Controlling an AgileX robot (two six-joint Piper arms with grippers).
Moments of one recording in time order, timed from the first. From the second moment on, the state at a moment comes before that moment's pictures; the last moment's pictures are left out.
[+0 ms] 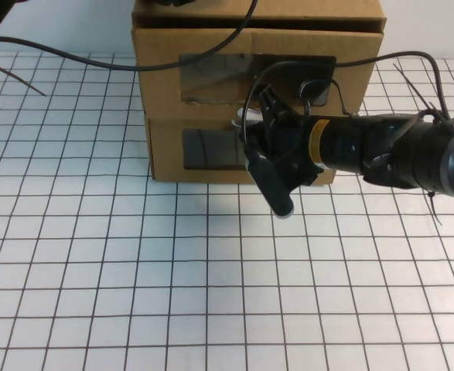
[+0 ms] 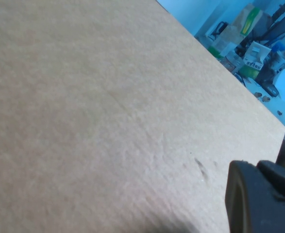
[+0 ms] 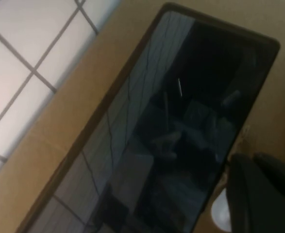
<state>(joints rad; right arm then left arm) 0.47 1.93 -1.32 -1.36 -0.27 -0.55 -0.26 2.11 -2.18 -1.11 1.03 0.63</state>
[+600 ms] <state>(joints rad) 0.46 2.03 -1.43 -1.15 -0.31 -0.50 -0.25 2.12 -2.19 -1.10 1.02 0.63</state>
